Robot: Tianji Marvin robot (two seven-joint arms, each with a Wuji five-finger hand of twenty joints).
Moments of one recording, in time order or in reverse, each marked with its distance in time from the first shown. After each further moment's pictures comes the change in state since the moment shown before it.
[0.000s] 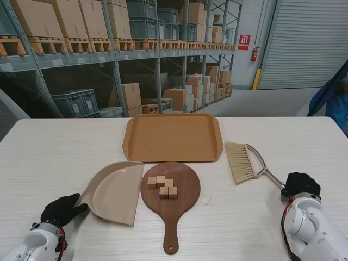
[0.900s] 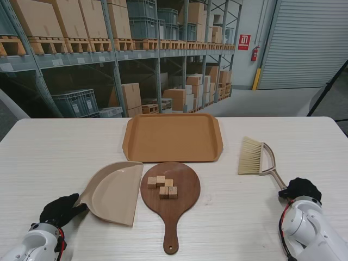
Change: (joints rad) left arm 0.002 0.000 -0.005 0.003 0.002 -0.001 0.005; right arm -0.038 -0.023 0.030 -0.056 0.063 0.081 0.046; left_hand 0.000 0.000 0.000 0.000 0.000 0.000 0.000 0.000 0.000 0.000 0.000 -0.001 0.000 0.000 -0.004 -0.009 0.000 0.000 0.000 0.000; right_hand -0.099 0.175 -0.198 0.610 0.113 0.029 0.005 0.422 0.101 -0.009 0.149 0.210 0.014 -0.032 0.446 0.002 0.023 -0.027 0.381 -0.176
